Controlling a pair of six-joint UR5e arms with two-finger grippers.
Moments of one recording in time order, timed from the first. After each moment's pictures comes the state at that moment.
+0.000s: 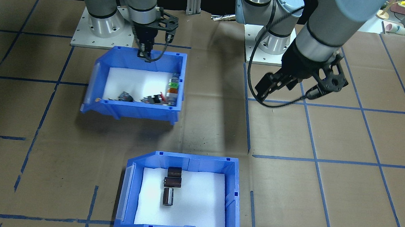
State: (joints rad) left arm -1.56 -1.60 -1.55 -1.60 1.51 -0.33; right arm 1.97 -1.77 2.20 -2.01 -1.59 -1.13
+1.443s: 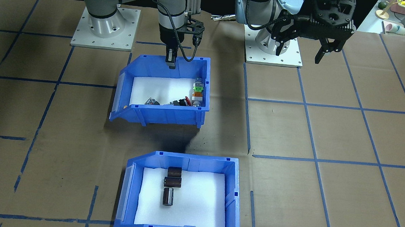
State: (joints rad) left arm -1.55 -1.44 -1.58 -1.63 1.60 0.20; right arm 2.11 -1.67 2.20 -2.17 -1.60 -1.01
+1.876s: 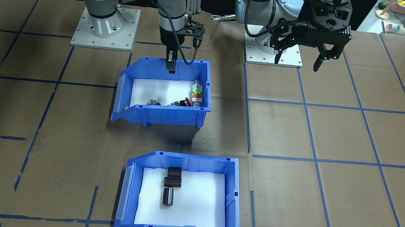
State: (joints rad) left arm -1.55 -1.42 -1.66 -1.51 1.60 0.20; right arm 2.10 -1.65 2.18 -2.17 -1.59 -1.01
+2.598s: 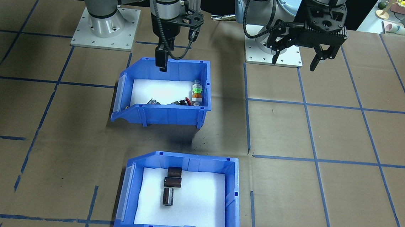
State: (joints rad) left arm -1.55 -1.40 -1.69 -1.50 1.60 0.18; right arm 1.98 -1.66 1.91 -1.87 -1.59 -0.98
